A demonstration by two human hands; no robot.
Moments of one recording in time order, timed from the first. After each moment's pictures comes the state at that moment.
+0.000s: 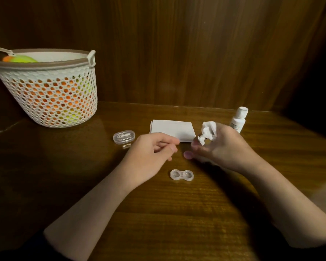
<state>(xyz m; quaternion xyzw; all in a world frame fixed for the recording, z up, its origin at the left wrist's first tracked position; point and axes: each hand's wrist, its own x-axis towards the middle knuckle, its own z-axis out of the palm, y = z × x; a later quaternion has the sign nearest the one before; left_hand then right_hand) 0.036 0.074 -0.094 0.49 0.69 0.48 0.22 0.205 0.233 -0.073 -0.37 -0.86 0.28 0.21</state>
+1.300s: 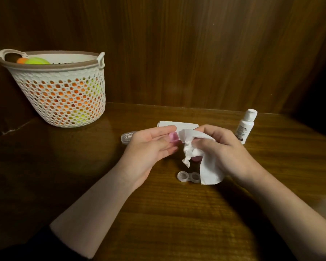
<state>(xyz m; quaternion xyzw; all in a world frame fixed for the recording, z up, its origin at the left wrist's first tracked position) 0.025 0.076 -0.093 0.31 0.53 0.68 0.40 0.198 0.205 -0.076 -0.18 -0.78 0.53 0.28</state>
